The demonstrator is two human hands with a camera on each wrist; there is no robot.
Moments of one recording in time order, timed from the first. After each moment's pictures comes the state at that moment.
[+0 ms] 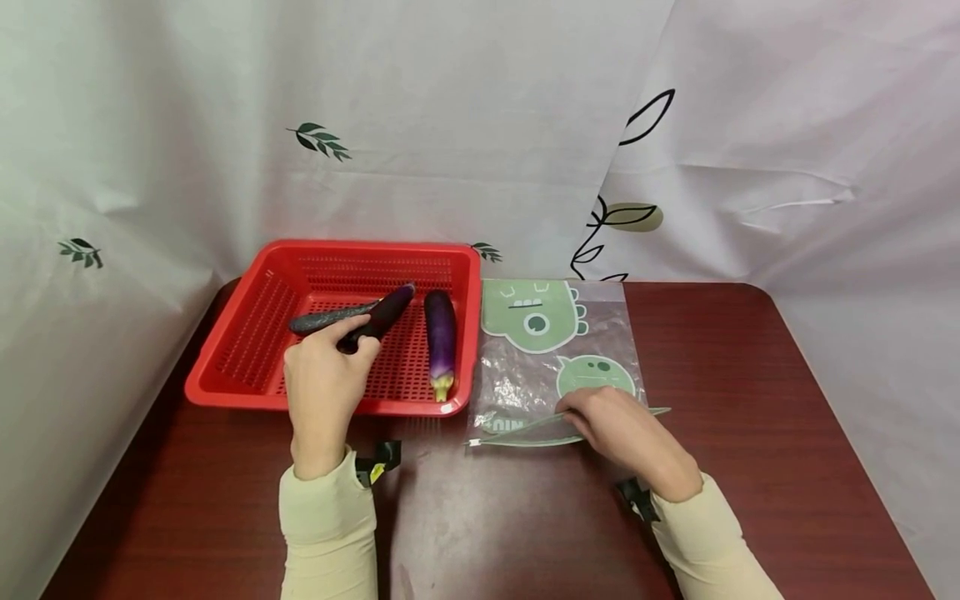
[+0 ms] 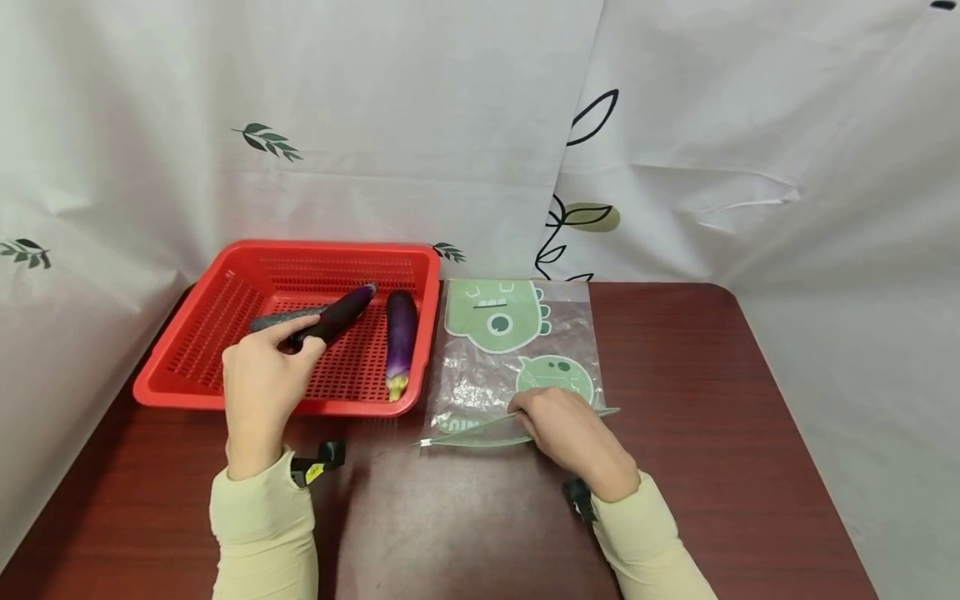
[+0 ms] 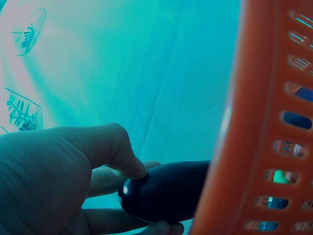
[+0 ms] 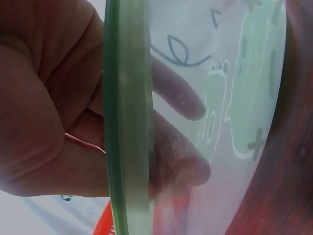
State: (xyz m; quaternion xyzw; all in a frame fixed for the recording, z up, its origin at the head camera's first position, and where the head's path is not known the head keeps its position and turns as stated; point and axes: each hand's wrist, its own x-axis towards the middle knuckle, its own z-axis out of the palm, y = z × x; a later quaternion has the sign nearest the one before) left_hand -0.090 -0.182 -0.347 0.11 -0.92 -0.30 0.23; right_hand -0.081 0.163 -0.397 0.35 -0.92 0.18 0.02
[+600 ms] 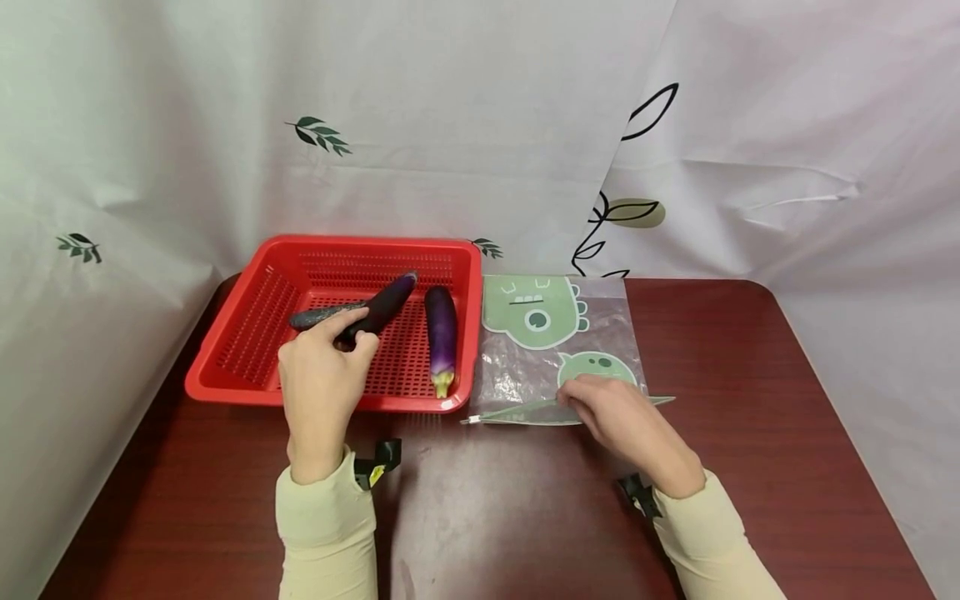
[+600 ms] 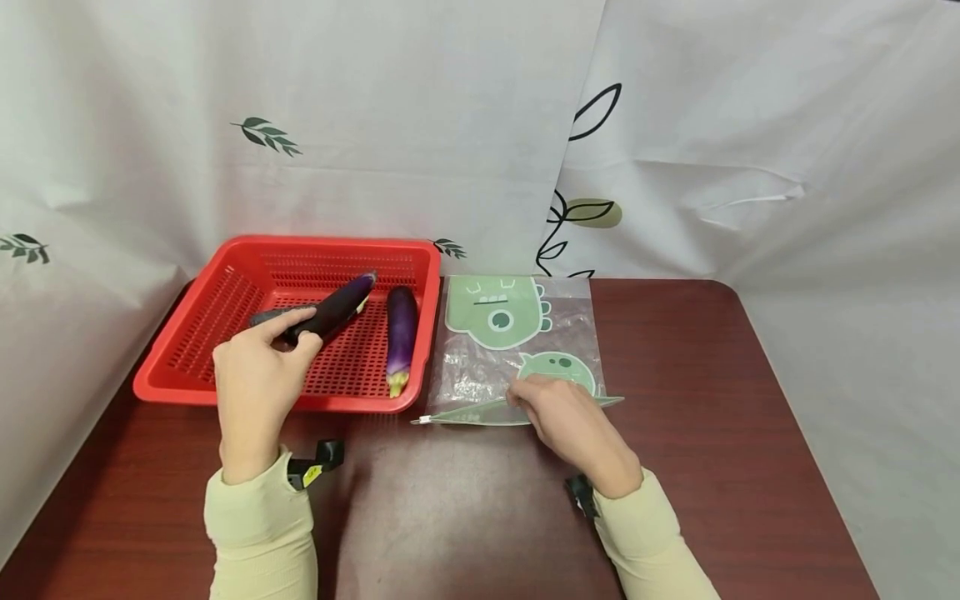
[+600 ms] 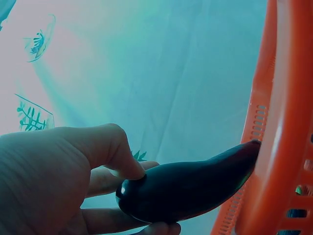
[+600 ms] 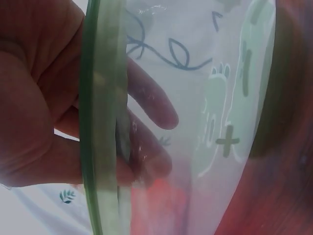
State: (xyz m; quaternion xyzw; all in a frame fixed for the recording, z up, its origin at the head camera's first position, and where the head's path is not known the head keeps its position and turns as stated) left_hand -0.084 -0.177 -0.338 0.10 -0.91 -0.30 0.25; right_hand -0.083 0.165 -0.396 0.35 -0.91 0.21 0.07
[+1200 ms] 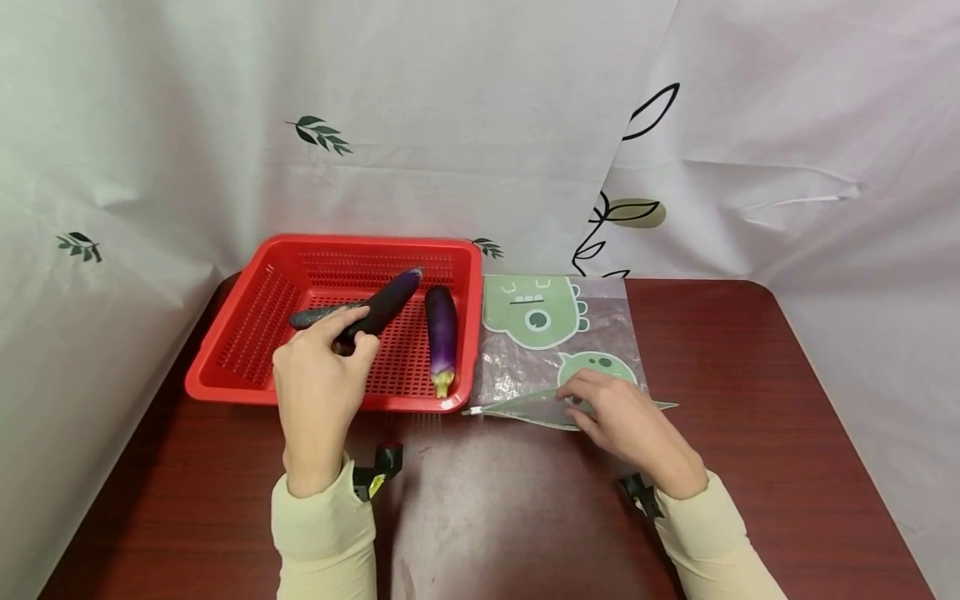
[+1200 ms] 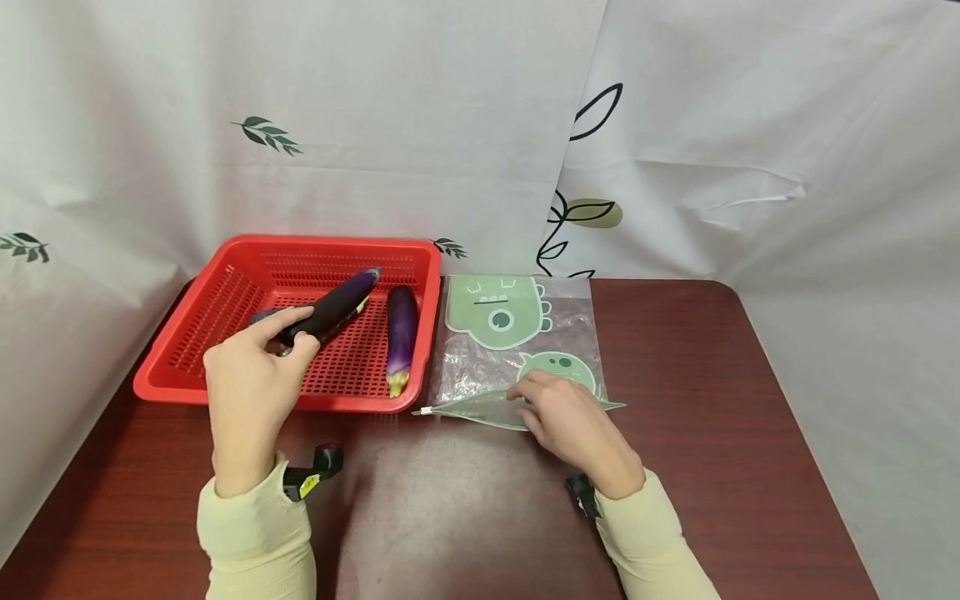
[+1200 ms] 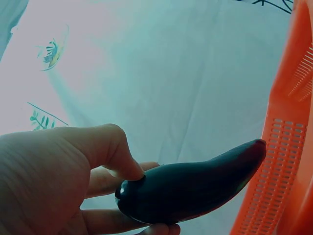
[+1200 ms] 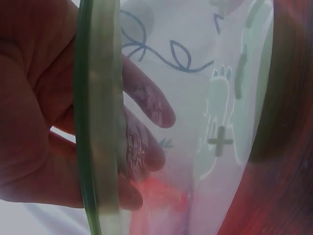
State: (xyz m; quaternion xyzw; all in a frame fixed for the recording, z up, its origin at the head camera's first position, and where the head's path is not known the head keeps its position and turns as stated) left_hand -0.075 -0.171 -0.327 0.08 -0.91 -0.30 0.28; right_hand -0.083 0.165 -0.392 0.34 -0.92 0.20 0.05
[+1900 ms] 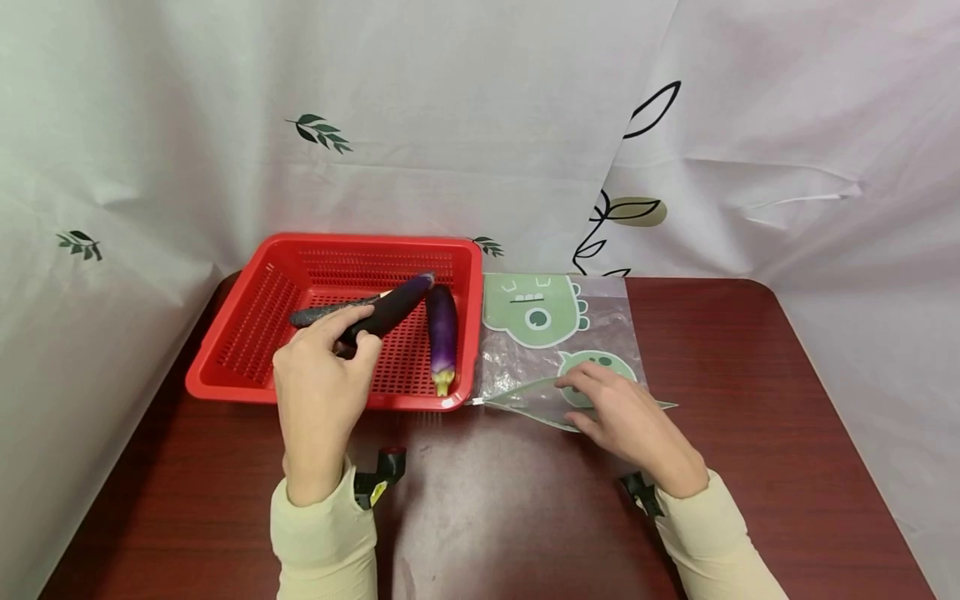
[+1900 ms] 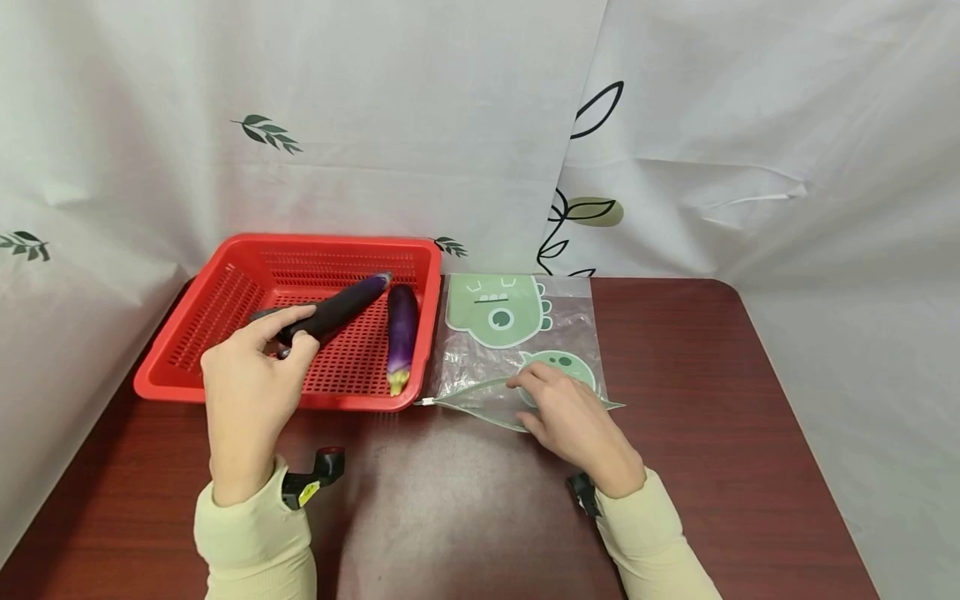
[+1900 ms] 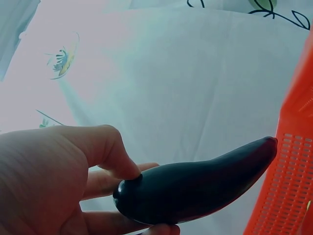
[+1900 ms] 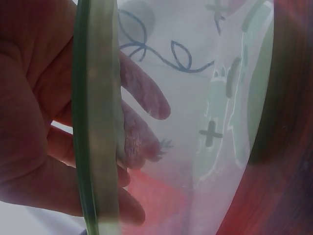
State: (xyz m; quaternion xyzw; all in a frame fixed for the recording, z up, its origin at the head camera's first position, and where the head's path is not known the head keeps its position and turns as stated) left_hand -0.067 -0.165 -0.319 0.06 -0.90 -0.31 0.30; right_hand -0.080 0.165 -0.390 0.32 -0.93 0.20 0.05
